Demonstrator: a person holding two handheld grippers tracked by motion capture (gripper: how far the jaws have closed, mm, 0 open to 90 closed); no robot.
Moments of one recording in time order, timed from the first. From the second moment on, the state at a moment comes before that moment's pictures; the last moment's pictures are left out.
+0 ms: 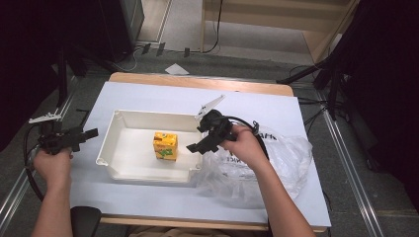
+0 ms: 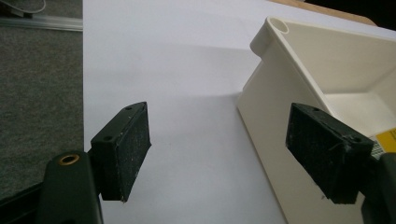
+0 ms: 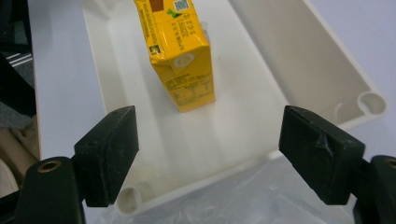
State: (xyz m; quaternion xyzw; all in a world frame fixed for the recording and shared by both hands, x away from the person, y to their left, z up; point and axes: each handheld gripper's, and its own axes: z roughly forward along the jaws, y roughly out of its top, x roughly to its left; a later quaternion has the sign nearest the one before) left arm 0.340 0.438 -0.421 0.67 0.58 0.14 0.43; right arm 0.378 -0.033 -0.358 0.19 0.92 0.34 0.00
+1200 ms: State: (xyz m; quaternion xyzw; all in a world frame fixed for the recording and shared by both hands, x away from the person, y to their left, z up) left arm 0.340 0.439 -0.423 0.68 0.58 0.13 0.43; right arm 0.381 -0.134 -0.376 0.28 0.89 0.36 0.04
